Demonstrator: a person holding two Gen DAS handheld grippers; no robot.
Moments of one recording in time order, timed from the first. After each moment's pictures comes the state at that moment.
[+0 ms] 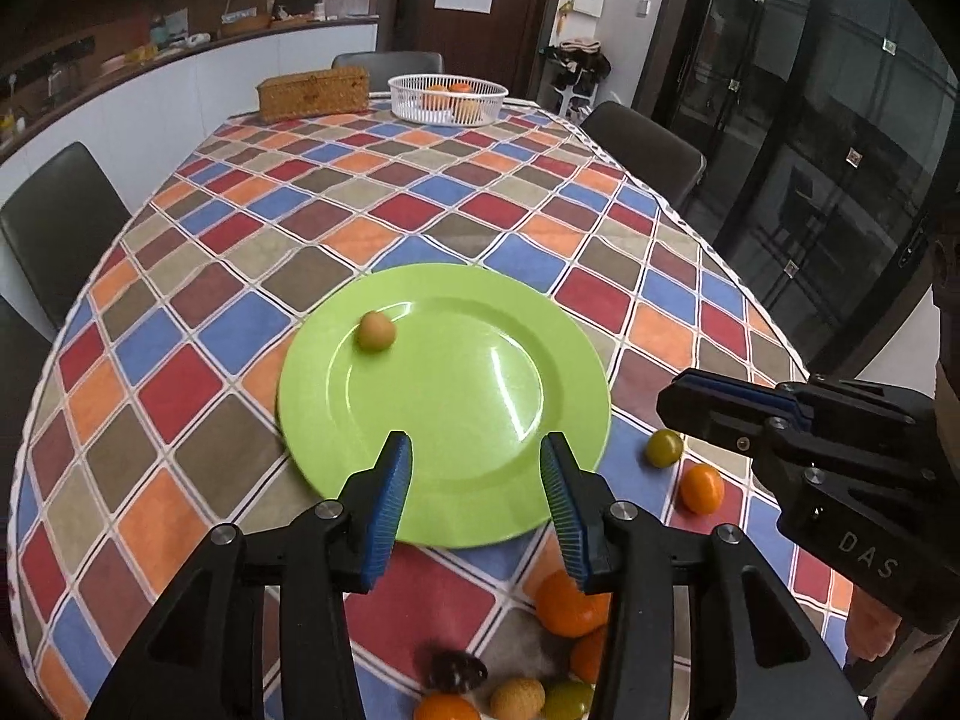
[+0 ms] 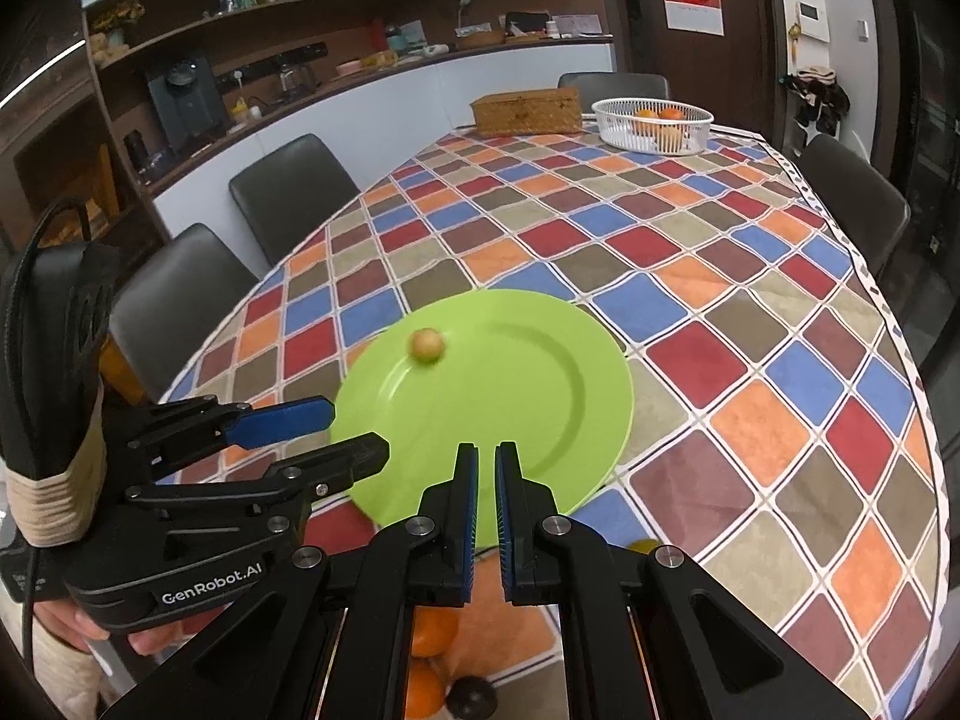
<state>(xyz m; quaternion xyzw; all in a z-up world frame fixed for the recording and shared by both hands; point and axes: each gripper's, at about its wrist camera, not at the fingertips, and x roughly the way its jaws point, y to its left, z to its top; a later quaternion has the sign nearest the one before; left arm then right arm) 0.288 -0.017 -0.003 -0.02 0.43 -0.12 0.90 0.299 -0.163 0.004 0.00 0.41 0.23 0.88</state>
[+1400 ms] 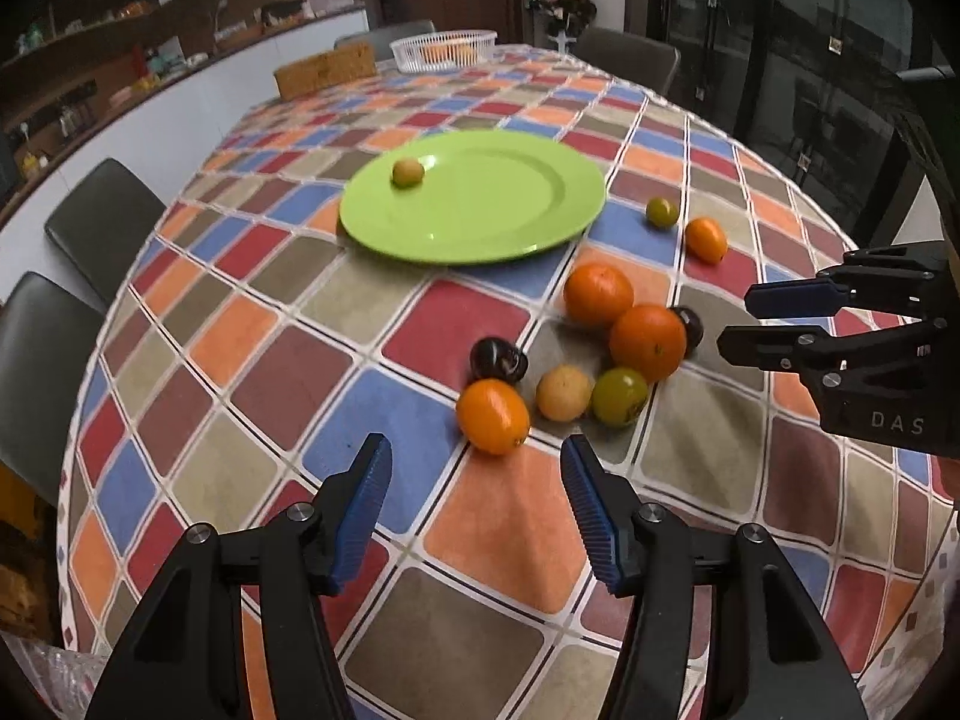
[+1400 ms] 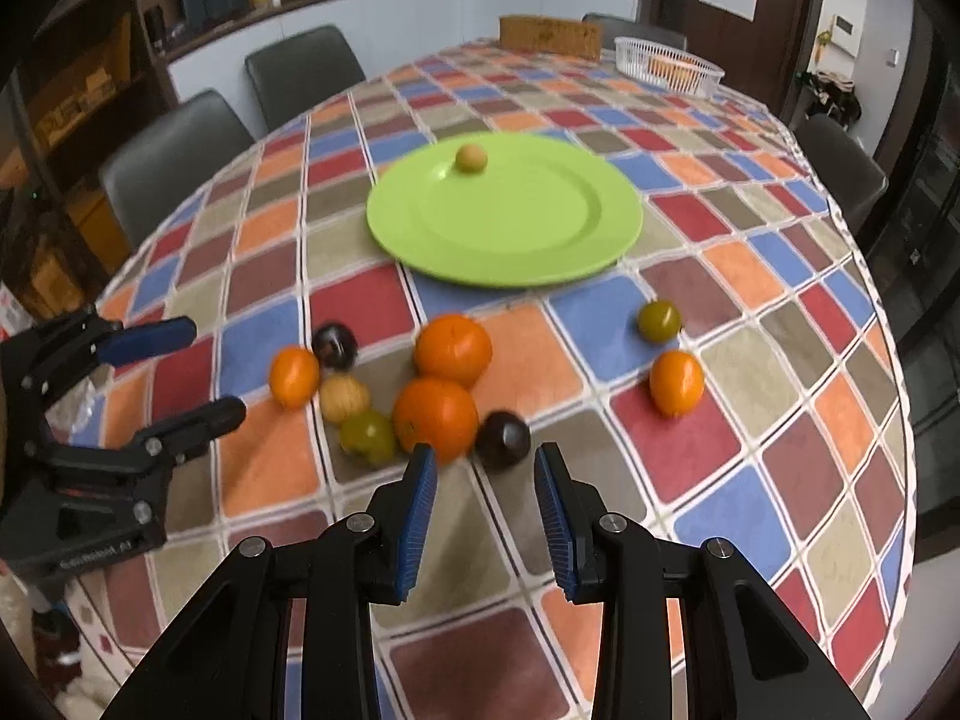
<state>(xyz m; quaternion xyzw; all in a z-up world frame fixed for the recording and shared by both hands) 0.153 -0.003 -0.053 0.08 0.46 -0.09 0.88 0.191 -0.160 -0.046 -0.11 0.49 0.20 0.84</state>
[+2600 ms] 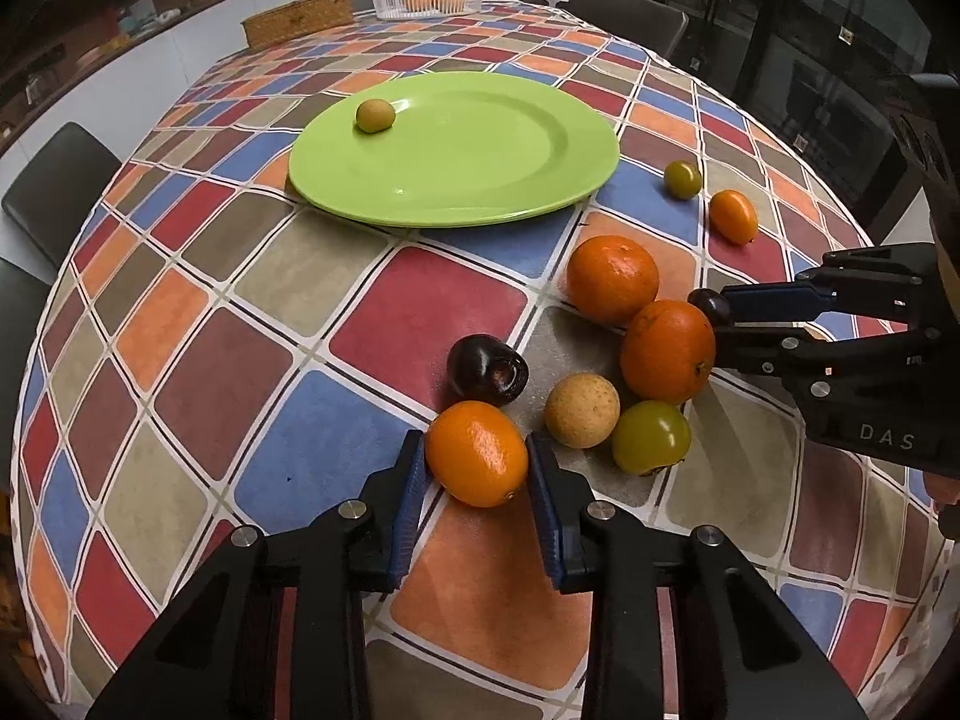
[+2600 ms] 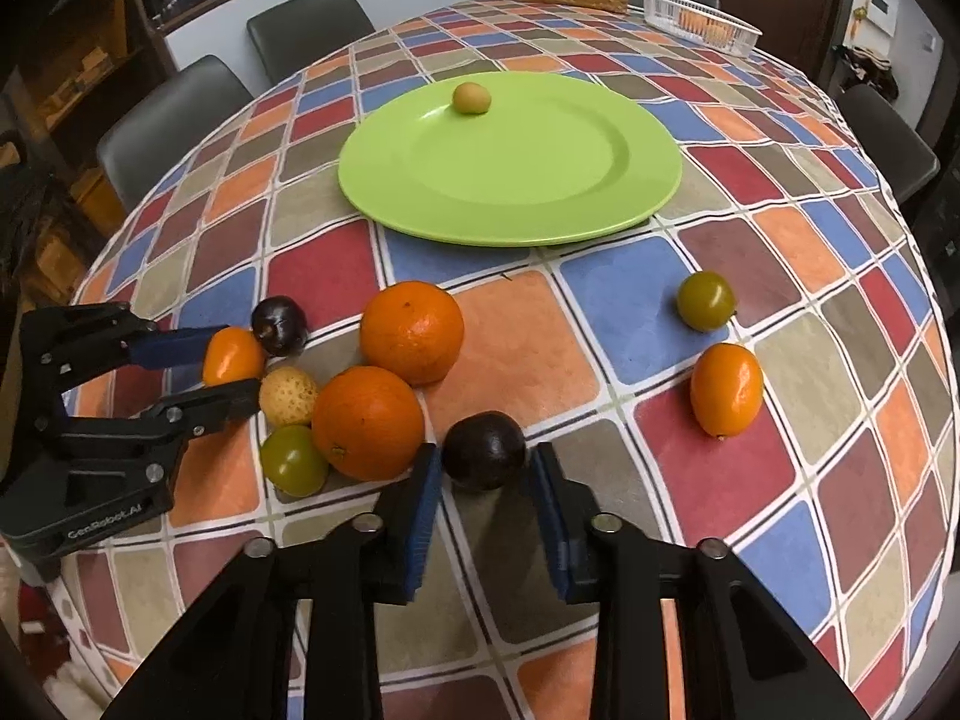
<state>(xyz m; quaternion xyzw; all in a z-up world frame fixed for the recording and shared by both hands) 0.197 -0.010 -0.085 0.06 0.51 -0.12 0.85 0.229 -0.157 -0.082 -0.10 0.52 0.24 0.82</state>
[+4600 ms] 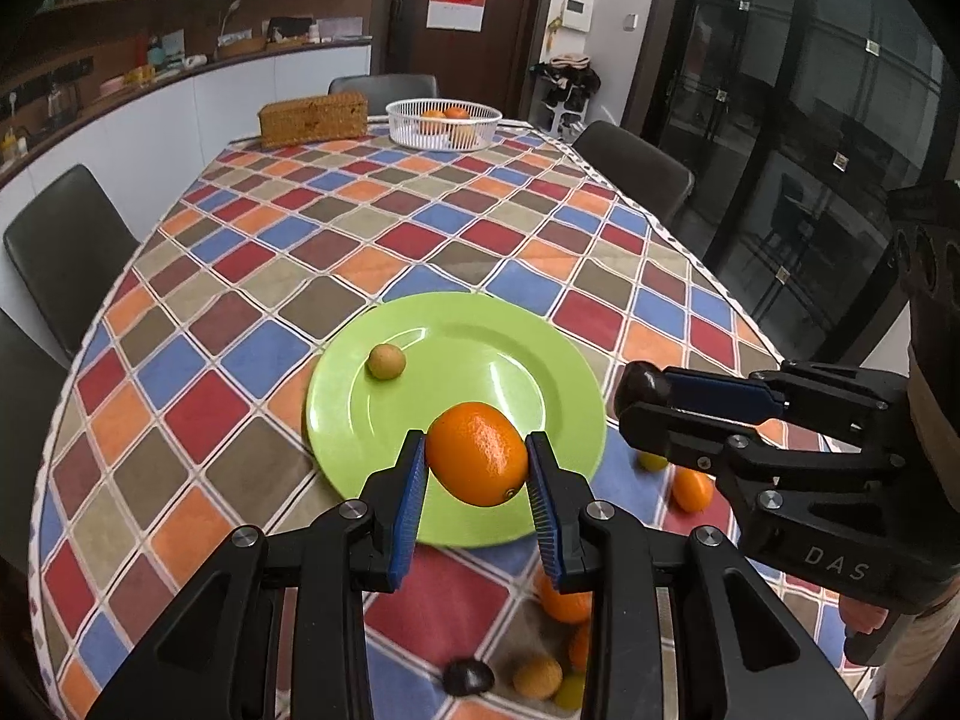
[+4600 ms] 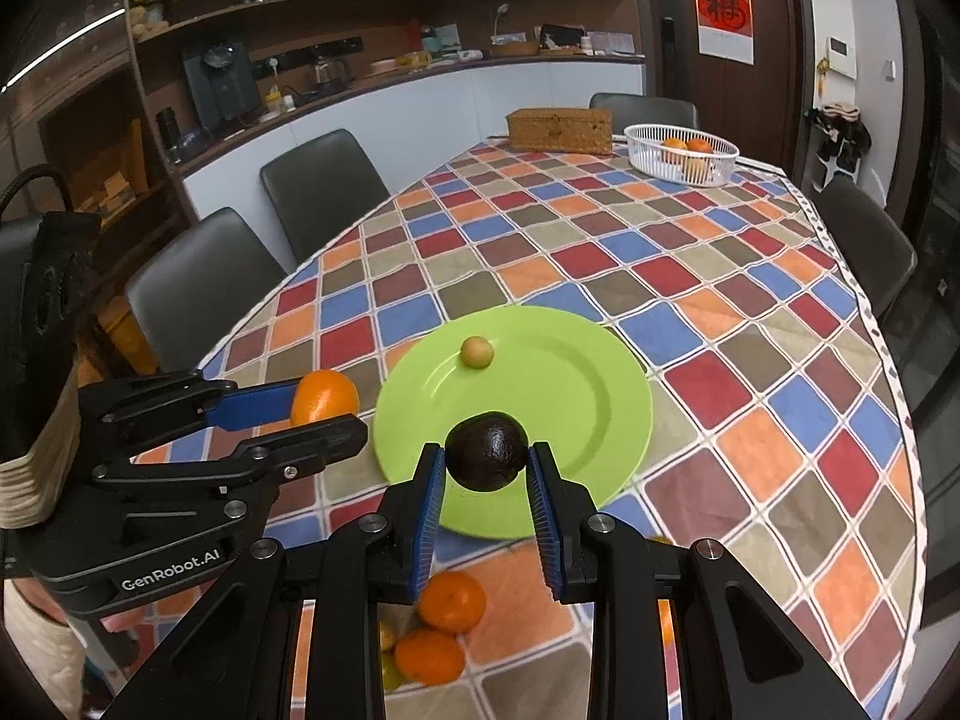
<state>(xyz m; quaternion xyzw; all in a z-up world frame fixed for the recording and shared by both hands) 0.286 -0.004 0.016 -0.02 0.41 -0.13 0.90 0.292 -0.146 0.022 -0.03 0.40 0.25 0.88</state>
